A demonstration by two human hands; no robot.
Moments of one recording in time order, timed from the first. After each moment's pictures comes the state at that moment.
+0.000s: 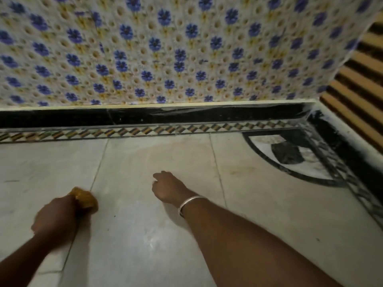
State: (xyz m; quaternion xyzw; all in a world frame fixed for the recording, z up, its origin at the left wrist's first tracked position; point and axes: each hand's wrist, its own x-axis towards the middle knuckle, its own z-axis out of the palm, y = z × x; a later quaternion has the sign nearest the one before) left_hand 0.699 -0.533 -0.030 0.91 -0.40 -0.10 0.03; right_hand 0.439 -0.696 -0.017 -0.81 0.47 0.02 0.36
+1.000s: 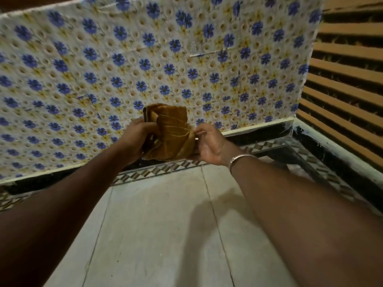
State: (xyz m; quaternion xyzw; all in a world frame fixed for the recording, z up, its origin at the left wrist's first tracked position) left_hand 0.479 -0.748 0.247 0.61 -0.48 -0.41 0.48; right_hand 0.279 -0.816 0.185 -0.42 0.32 -0.28 0.80
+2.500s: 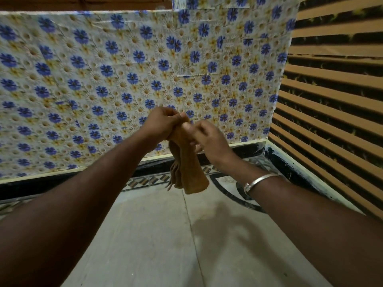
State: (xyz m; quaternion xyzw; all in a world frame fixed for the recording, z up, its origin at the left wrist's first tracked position) left_hand 0.394 -0.778 0.286 0.58 -0.61 -0.31 0.45; right_hand 0.226 -0.776 0.235 -0.70 0.40 -0.46 0.37
